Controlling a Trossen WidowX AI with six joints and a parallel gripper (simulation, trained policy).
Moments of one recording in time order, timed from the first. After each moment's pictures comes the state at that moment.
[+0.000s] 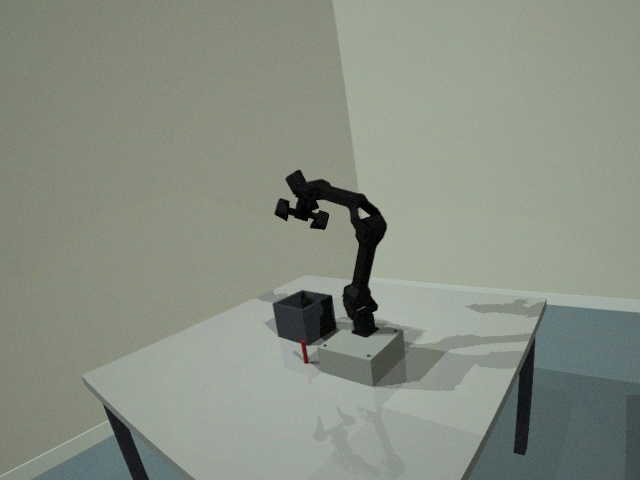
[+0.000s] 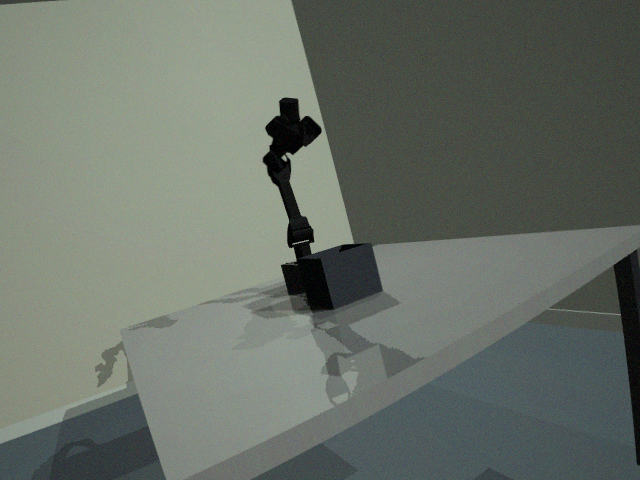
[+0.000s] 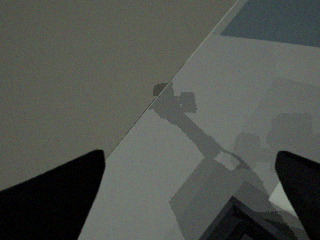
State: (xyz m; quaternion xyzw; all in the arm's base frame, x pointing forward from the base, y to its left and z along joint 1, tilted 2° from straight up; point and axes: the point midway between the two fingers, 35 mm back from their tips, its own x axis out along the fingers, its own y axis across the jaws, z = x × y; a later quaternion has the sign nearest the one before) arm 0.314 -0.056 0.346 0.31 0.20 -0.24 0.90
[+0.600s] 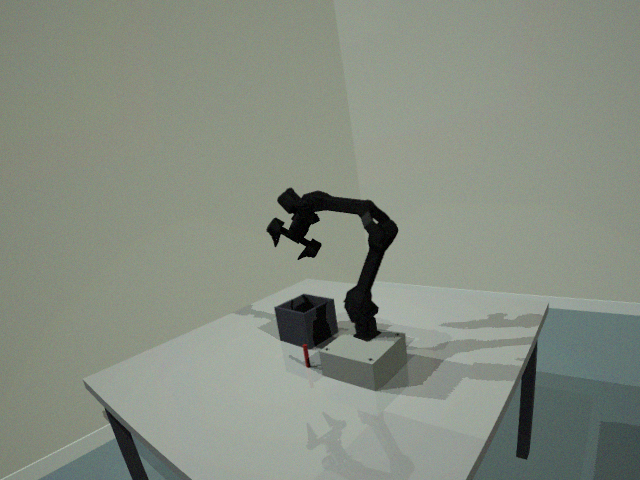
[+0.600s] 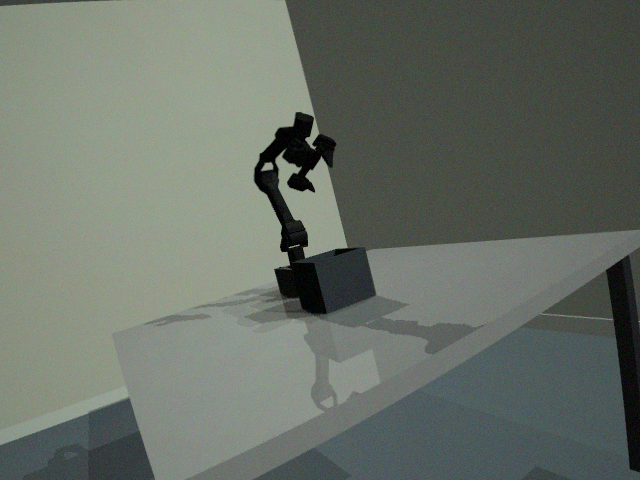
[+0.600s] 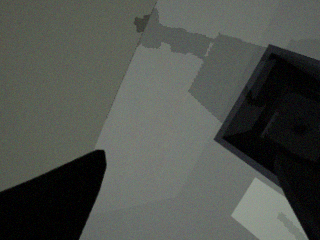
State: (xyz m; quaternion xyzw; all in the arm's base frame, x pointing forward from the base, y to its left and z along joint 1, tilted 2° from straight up) arm 0.278 0.038 0.287 0.46 0.33 -0.17 0.81
